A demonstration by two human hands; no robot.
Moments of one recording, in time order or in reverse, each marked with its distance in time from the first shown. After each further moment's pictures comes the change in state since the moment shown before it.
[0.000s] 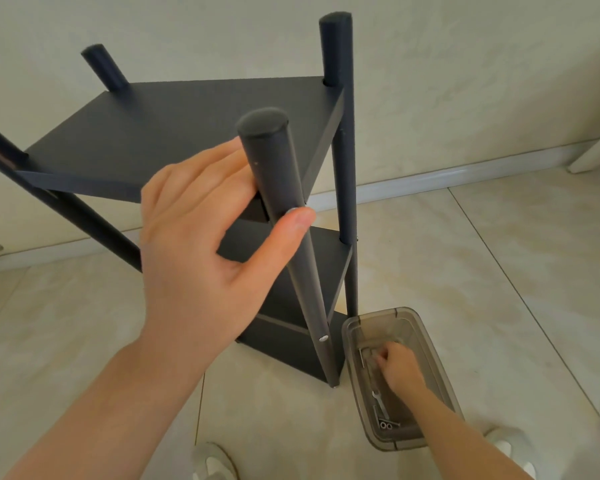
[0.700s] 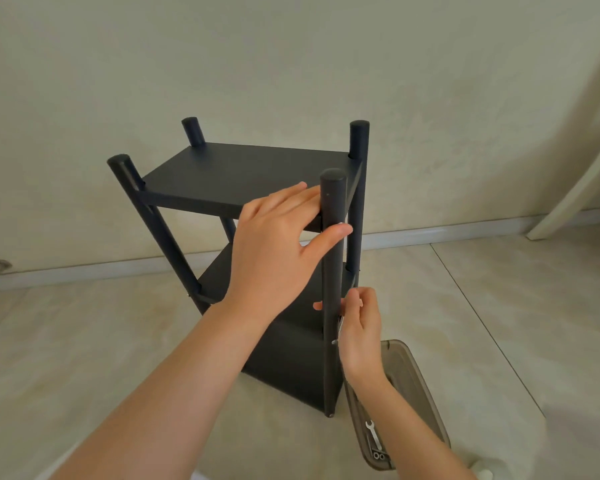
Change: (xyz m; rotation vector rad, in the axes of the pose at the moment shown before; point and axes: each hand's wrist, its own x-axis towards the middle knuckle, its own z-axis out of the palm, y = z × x) left_hand 0.010 -0.006 -0.004 -0.013 -0.107 -0.070; right_hand -0.164 -0.208 -0.106 0.896 0.353 -0.365
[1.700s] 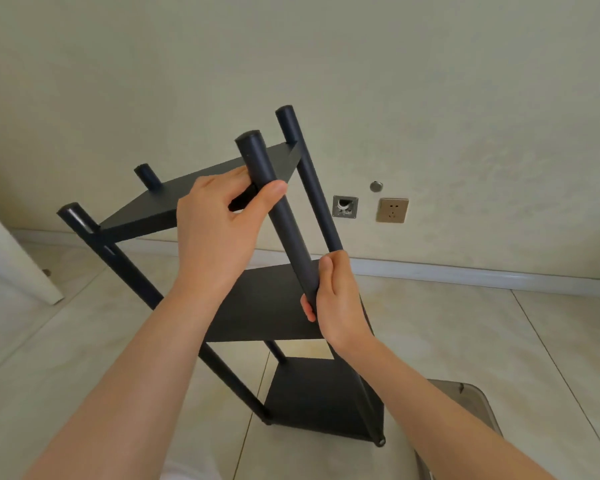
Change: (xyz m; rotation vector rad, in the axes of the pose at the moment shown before) left_hand -0.040 -0.098 -0.146 -0.107 0.286 -0.419; right_hand -0.040 -0.087 0.137 -0.061 -0.561 -0.071
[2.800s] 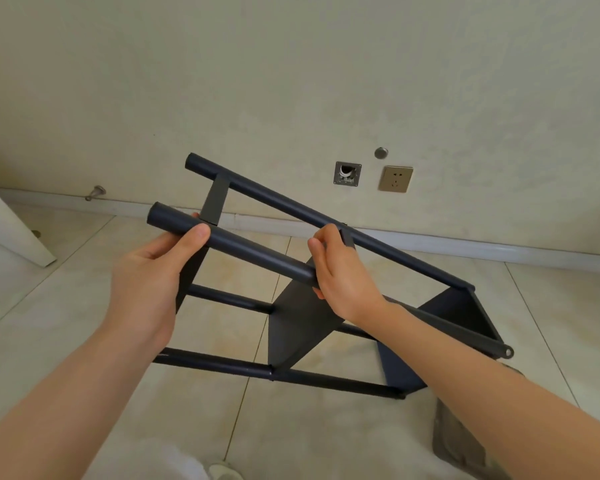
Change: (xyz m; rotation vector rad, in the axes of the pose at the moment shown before) left_hand -0.084 -0.057 -0.042 -0.510 0.058 -0.776; right_hand -0.005 0.016 -0.012 -0.627 -0.185 -0.270
